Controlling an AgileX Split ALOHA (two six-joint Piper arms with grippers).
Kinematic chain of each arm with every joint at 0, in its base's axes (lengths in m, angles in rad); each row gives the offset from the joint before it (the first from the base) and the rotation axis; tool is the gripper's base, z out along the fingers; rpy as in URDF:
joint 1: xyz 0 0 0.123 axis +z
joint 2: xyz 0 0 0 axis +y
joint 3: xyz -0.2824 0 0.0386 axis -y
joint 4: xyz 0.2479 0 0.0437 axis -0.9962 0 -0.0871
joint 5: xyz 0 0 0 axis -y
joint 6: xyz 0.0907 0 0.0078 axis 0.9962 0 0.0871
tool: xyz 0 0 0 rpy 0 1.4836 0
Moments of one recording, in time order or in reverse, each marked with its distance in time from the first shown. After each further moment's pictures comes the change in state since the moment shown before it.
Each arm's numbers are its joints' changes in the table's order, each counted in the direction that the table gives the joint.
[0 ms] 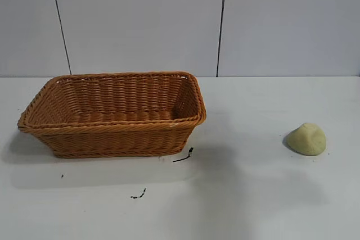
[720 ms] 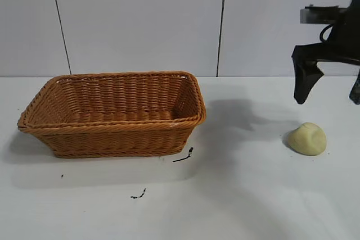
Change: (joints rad) left arm 0.000 0.000 0.000 0.000 0.000 0.000; right arm 0.000 0.825 0.465 0.007 0.059 0.004
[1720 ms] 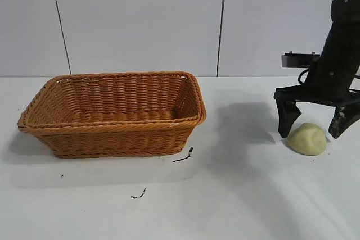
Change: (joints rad) left arm 0.000 0.000 0.000 0.000 0.000 0.000; right arm 0.002 0.156 0.011 -0.022 0.098 -0.019
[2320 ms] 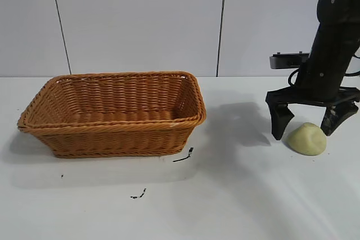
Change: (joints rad) left arm 0.000 0.000 0.000 0.000 0.000 0.000; right arm 0.054 0.000 0.001 0.071 0.012 0.019
